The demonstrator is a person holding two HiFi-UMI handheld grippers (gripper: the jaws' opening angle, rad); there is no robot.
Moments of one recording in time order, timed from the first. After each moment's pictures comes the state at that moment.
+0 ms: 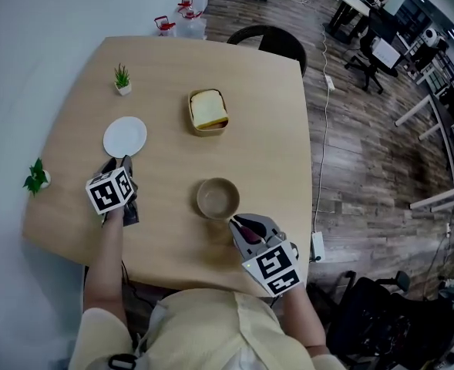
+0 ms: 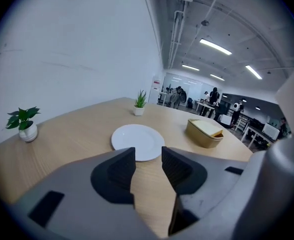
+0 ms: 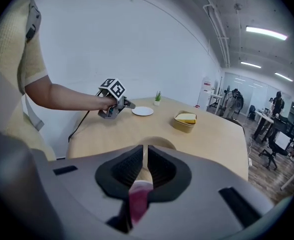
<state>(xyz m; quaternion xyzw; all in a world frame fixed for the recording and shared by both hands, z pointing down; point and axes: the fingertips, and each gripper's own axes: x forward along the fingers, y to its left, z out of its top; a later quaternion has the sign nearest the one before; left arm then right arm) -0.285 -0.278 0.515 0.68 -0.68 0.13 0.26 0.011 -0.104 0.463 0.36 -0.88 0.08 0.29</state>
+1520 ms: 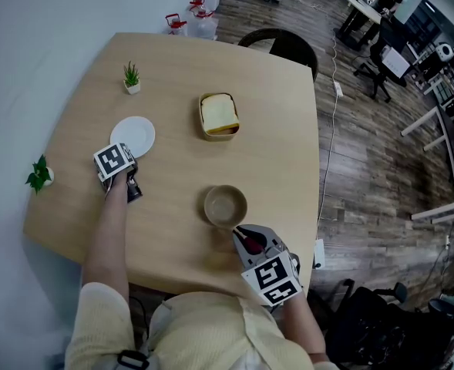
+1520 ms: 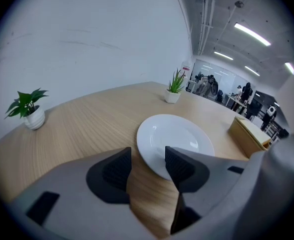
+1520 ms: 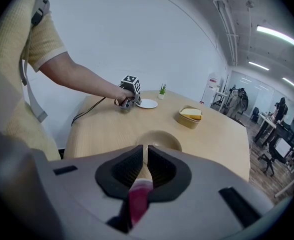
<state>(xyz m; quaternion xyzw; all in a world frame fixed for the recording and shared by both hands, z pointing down) -0.356 -0.329 0.570 0.53 -0.76 0.16 0.34 0.001 -0.103 0.482 0.34 -0.88 0.07 0.34</state>
